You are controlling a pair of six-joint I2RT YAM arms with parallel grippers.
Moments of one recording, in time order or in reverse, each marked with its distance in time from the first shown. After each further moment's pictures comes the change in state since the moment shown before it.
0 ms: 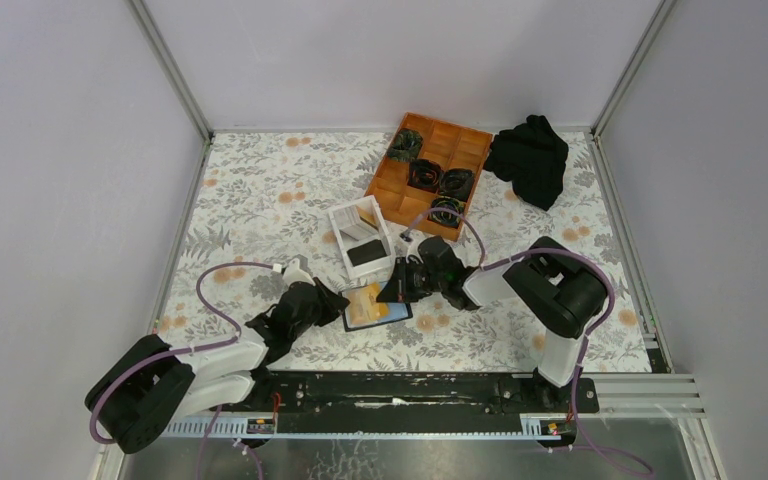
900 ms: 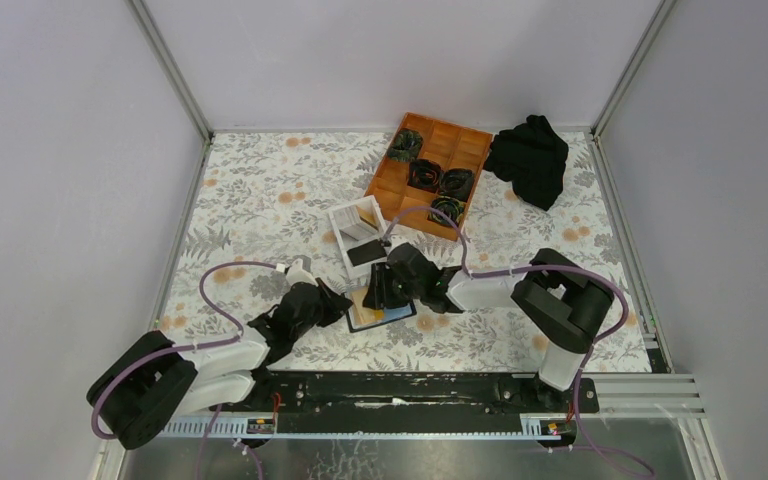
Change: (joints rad) left arm -0.018 0.023 0.000 0.035 0.011 -0.002; right arm 0.170 -0.068 0.132 -0.299 0.301 -0.014
